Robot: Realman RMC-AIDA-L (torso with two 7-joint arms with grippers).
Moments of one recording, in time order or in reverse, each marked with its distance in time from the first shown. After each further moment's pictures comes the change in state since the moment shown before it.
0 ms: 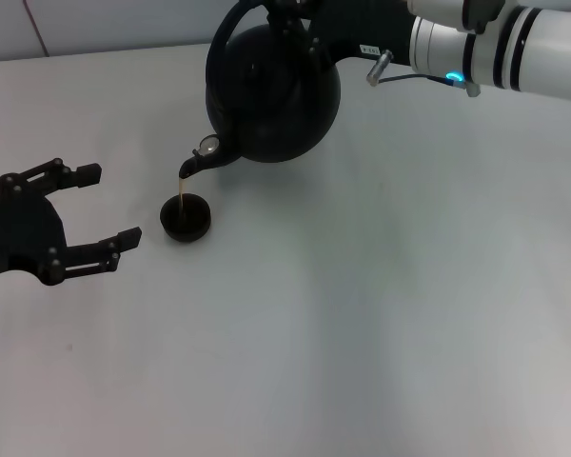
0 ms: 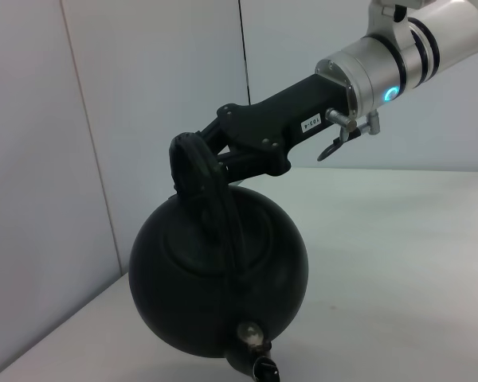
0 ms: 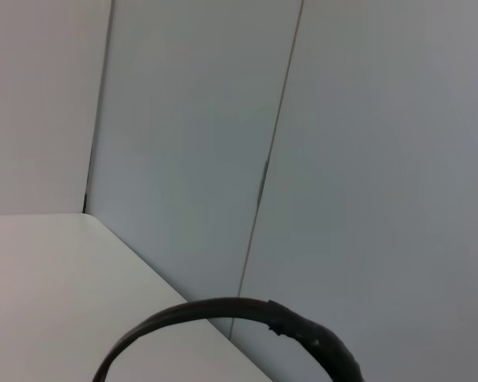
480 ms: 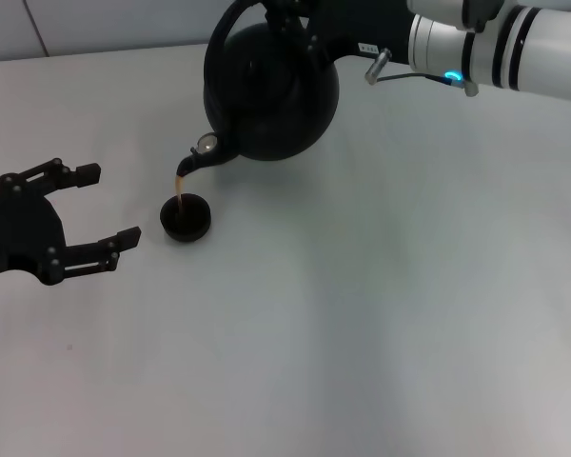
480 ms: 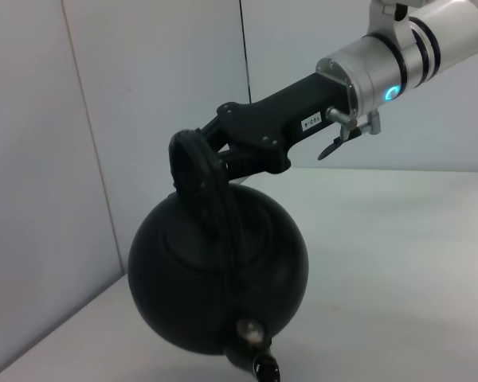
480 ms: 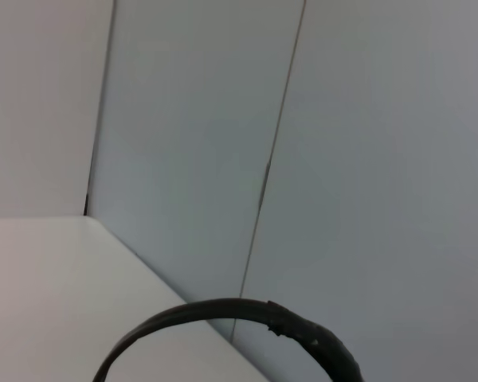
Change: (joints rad) left arm 0.000 -0.001 -0.002 -0.001 0.001 0.000 0.000; right arm 0.000 0.002 -0.003 0.000 0.013 0.000 -0.001
